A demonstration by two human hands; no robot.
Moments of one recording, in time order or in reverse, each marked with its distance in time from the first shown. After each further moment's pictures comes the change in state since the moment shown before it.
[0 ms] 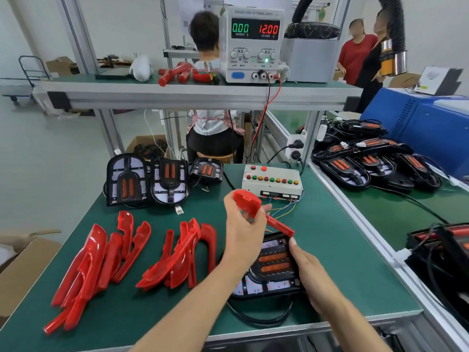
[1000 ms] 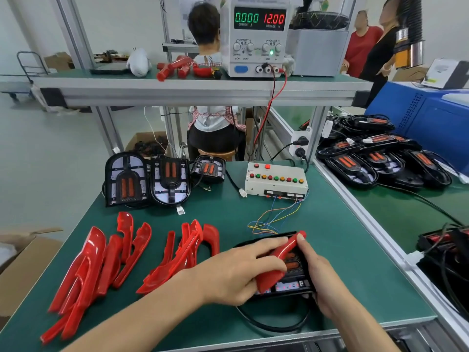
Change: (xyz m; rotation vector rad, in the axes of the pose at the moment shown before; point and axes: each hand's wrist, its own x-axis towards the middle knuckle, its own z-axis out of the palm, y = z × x) left_hand -0.010 0.016 -0.068 0.834 -1.070 0.495; right_hand 0.007 -0.006 0.001 0.077 0.140 0.111
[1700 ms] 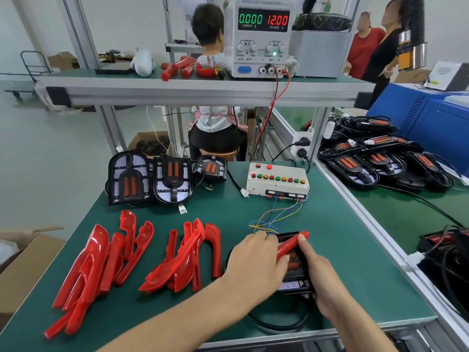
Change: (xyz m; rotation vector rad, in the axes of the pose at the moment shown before) left_hand 0.037 0.034 0.024 0.250 0.181 -0.681; right_hand -0.008 -0.003 0.005 -0.028 0.071 0.016
